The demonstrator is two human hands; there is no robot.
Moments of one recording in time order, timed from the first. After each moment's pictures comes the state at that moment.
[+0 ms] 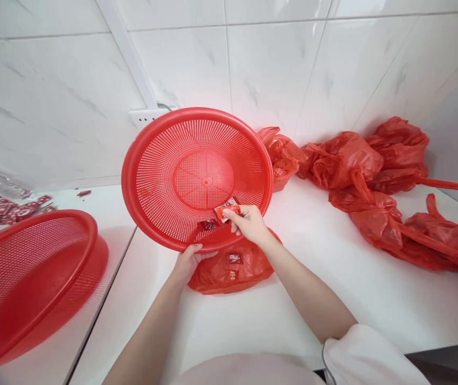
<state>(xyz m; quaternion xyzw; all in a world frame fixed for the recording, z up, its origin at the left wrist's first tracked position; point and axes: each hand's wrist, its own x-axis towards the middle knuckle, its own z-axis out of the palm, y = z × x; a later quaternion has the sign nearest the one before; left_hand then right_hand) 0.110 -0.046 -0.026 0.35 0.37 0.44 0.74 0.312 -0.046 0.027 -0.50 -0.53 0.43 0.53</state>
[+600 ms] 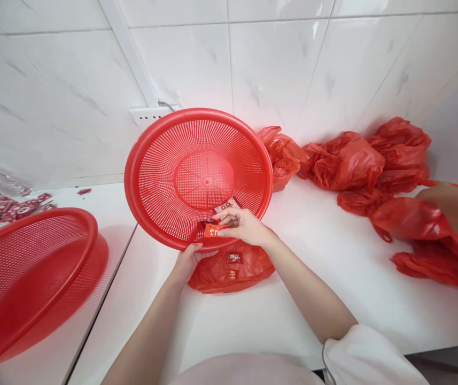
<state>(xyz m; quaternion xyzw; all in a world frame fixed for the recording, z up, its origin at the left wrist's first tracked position) 0.111 -0.046 -0.021 0.37 0.36 0.42 0.74 0.316 -0.045 0.020 -0.37 -0.58 0.55 0.47</state>
